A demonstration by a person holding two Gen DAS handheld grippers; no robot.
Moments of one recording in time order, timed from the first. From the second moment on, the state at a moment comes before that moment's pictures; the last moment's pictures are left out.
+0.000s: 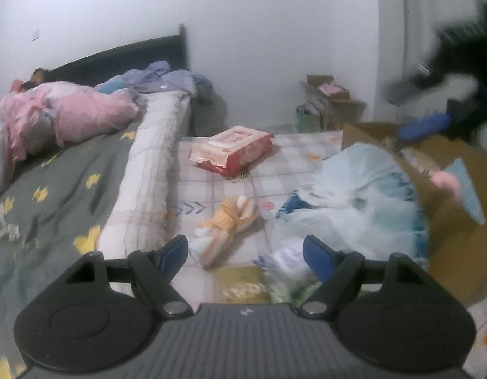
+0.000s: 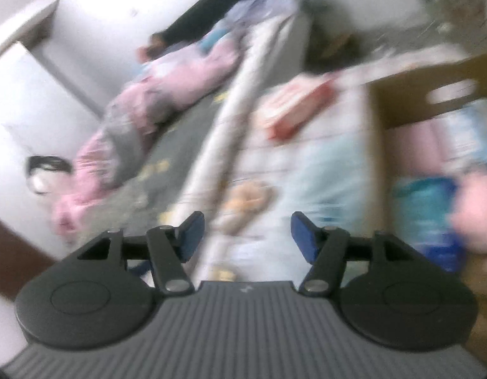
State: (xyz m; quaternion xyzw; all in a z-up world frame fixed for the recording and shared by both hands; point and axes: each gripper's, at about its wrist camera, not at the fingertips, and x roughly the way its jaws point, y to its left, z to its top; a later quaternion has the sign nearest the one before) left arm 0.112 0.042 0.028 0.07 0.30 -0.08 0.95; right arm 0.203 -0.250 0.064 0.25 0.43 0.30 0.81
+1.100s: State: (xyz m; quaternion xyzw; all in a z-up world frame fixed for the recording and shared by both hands) left arm 0.246 0.057 -0.034 0.10 0.42 -0.05 0.90; right arm 0.383 -0.074 -0.094 0.30 0.63 0.21 0.69
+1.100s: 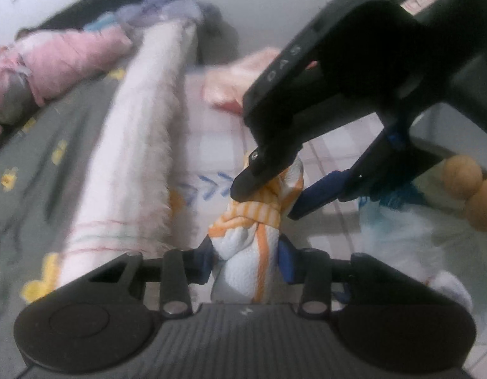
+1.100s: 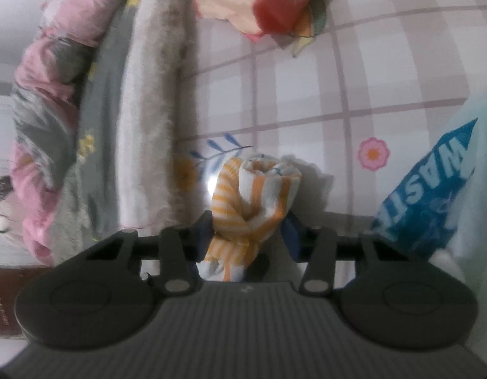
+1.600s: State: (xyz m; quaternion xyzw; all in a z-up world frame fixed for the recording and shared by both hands) left arm 0.138 -0.012 0.092 0.08 0.29 -0.12 0.95; right arm 0.275 -0.183 0.056 0.33 0.48 0.31 0.75
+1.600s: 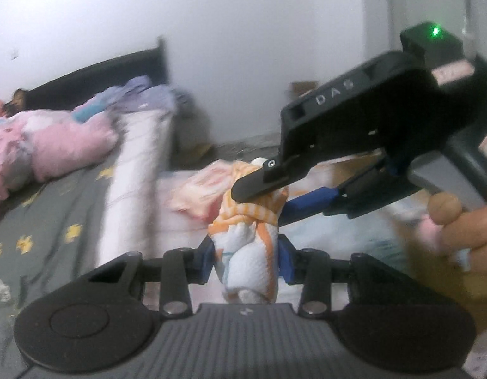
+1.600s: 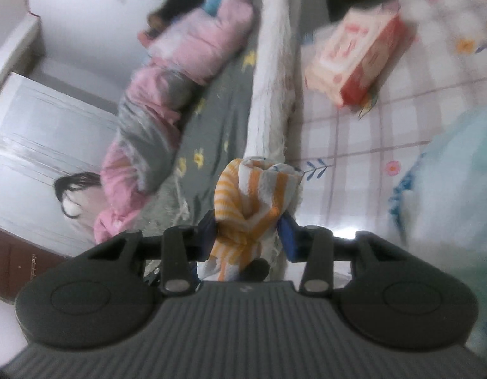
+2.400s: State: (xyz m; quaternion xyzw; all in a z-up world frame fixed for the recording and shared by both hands) left arm 0.110 -0.198 0.031 0.03 0.38 -0.38 0.84; right arm 0.140 -0.441 0.010 0.28 0.47 0.18 0.82
